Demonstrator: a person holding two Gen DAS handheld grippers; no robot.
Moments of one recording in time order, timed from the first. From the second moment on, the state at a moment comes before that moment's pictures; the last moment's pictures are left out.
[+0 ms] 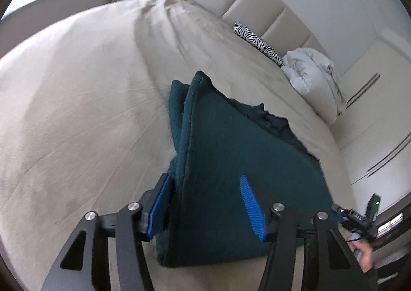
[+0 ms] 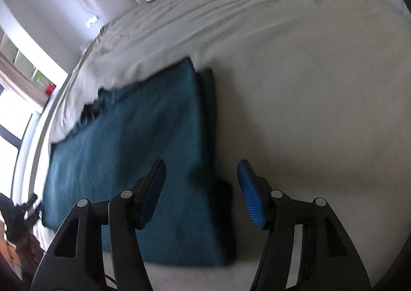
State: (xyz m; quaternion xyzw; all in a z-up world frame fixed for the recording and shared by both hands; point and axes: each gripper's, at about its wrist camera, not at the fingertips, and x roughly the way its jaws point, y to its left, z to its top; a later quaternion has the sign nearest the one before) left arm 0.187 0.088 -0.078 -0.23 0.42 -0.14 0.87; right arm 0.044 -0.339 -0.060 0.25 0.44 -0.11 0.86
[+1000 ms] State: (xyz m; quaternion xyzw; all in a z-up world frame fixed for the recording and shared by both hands) left arm 0.161 0.089 -0.089 -0.16 0.41 -0.10 0.89; right arm 0.004 -0.321 -0.052 0.20 0.42 -0.12 0.88
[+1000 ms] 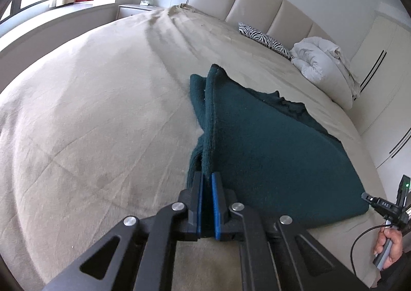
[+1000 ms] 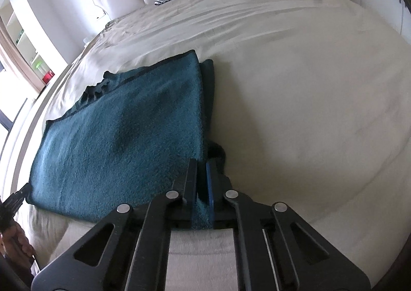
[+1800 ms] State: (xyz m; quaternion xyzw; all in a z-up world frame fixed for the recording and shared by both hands) left arm 0.146 0.102 -0.099 -0.16 0.42 -0.11 0.88; right arm -0.027 -0.329 -0.063 0.25 0.41 -0.11 0.87
